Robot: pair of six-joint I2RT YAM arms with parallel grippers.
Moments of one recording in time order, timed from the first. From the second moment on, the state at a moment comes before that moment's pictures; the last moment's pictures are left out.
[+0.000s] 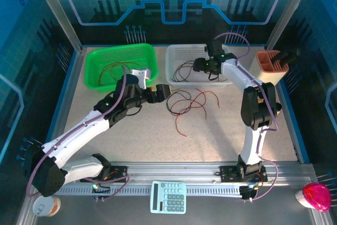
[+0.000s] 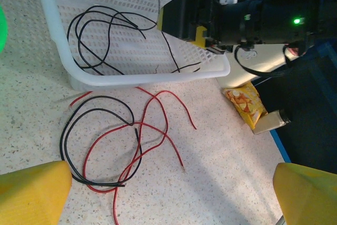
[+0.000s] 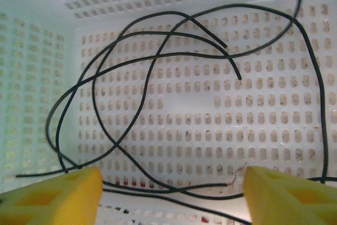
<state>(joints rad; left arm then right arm) -0.57 1.15 0.91 -0.19 0.16 -0.64 0.26 1.96 1.64 -0.62 -0.04 0.38</state>
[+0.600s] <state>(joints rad) -0.57 1.15 0.89 -0.22 0.05 -0.64 0.50 1.40 1.12 -0.51 -0.08 0.42</state>
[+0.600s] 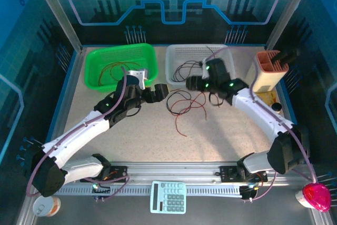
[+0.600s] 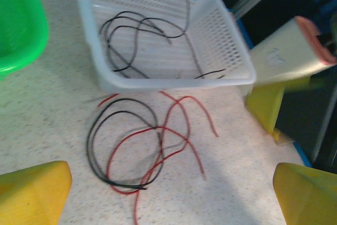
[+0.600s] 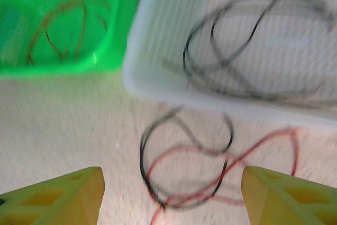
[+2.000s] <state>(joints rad) -0.48 1.10 0.80 -0.28 0.00 -0.67 0.65 1.82 1.07 -0.37 0.02 0.74</state>
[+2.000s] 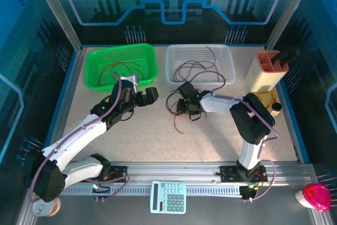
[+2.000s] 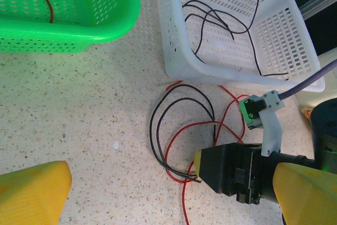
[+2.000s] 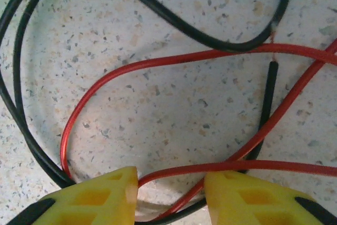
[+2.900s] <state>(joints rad) -0.67 1.34 0.92 -0.41 0.09 -0.60 0.64 1.30 0.92 -0.47 0.05 0.66</state>
